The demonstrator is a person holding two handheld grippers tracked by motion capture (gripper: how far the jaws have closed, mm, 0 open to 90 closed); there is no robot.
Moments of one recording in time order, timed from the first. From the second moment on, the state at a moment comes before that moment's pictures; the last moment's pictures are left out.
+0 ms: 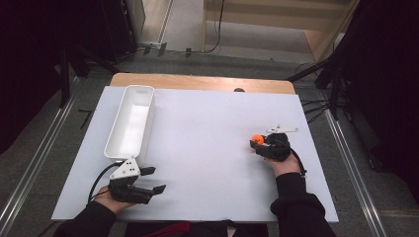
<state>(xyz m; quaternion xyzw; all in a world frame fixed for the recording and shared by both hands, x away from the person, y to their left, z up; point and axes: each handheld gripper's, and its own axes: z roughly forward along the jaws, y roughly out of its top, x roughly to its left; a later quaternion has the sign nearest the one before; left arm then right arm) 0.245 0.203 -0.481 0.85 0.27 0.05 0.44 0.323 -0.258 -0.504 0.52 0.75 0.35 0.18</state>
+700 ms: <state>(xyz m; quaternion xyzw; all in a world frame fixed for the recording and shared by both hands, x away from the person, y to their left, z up) 0.245 0.203 -0.481 0.85 0.27 0.06 0.44 0.310 -0.240 -0.492 0.50 0.77 0.37 0.15</state>
